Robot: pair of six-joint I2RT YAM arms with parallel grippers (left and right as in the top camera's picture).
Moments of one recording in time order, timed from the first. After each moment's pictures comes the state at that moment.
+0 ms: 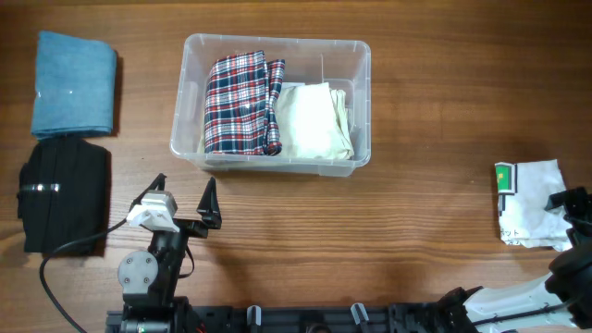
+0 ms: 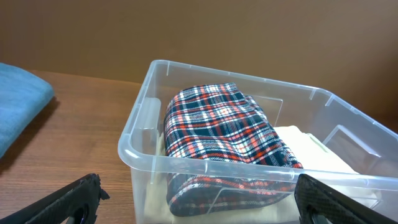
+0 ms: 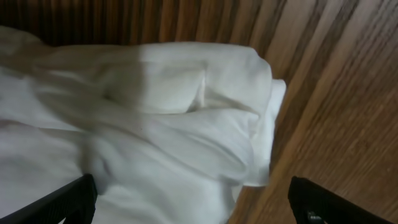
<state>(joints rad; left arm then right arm) -0.01 0.01 0.01 -0.06 0.15 -0.20 -1.00 1.81 1.15 -0.90 0.01 0.31</state>
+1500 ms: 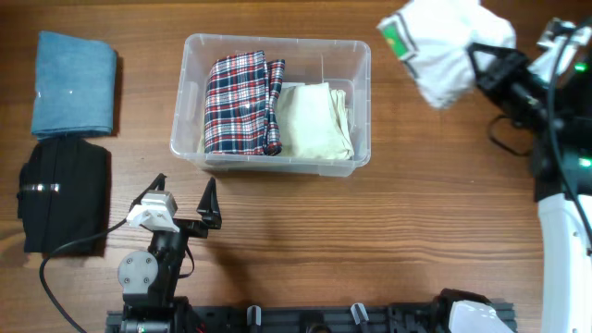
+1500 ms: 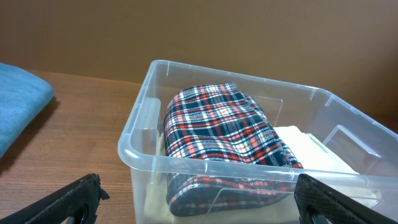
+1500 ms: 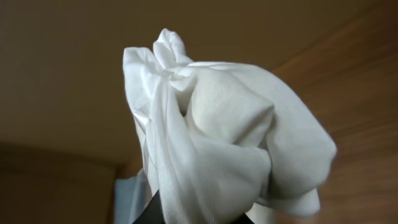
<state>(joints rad) -0.01 0.01 0.01 -0.06 0.15 -0.21 -0.17 1.21 1.25 -0.45 -0.52 0.69</state>
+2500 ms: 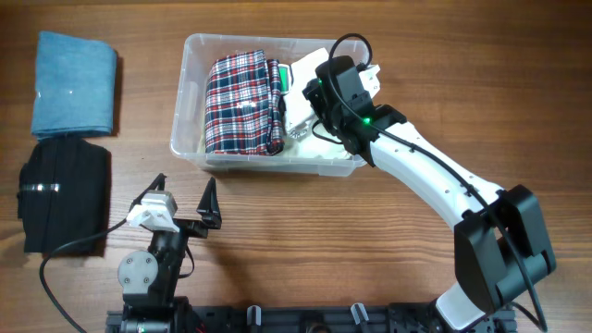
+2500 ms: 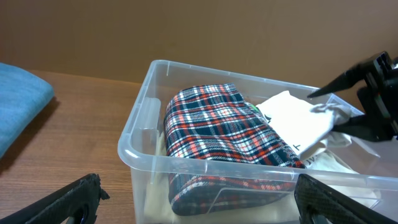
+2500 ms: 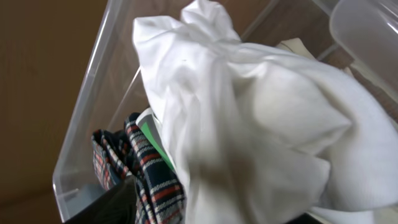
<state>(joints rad) -0.01 0.01 0.01 -0.06 0.15 -0.20 0.53 1.78 1.25 -0.25 0.12 1.36</state>
